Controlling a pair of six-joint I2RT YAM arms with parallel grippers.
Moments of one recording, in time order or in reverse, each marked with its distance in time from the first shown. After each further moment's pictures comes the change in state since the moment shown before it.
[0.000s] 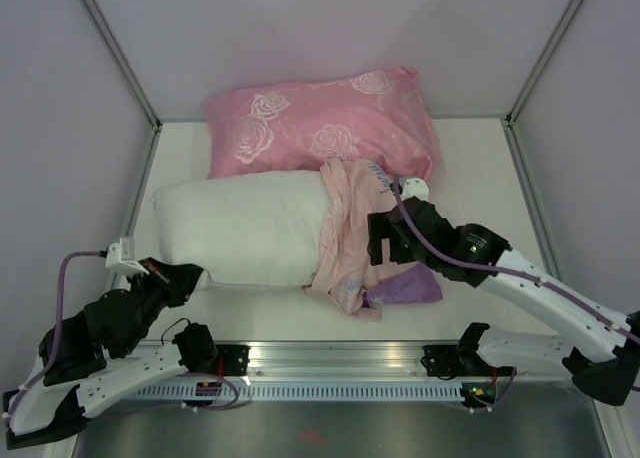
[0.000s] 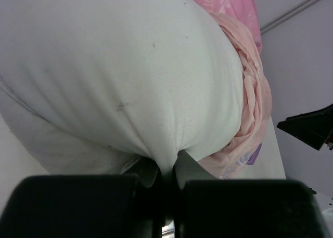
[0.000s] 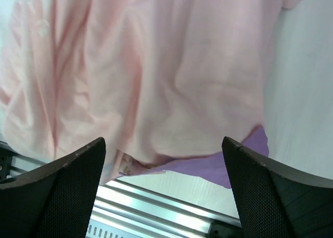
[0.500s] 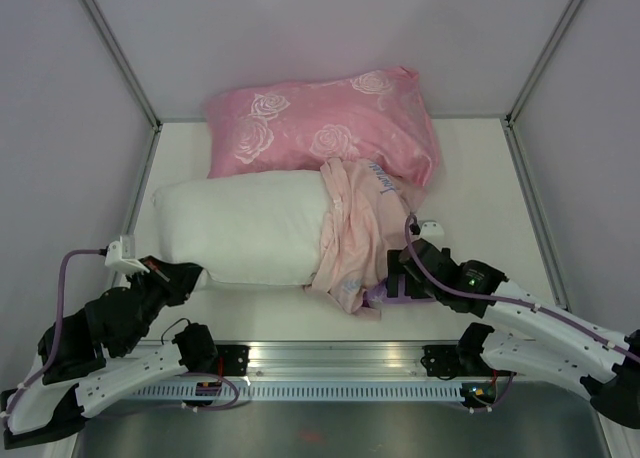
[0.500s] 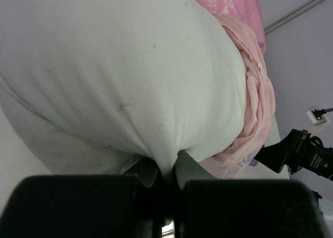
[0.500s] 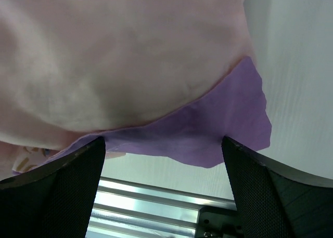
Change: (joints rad) left arm 0.000 0.027 0.015 -0.008 -0.010 0.000; right arm 0.000 -0.258 -0.452 0.026 0.003 0.180
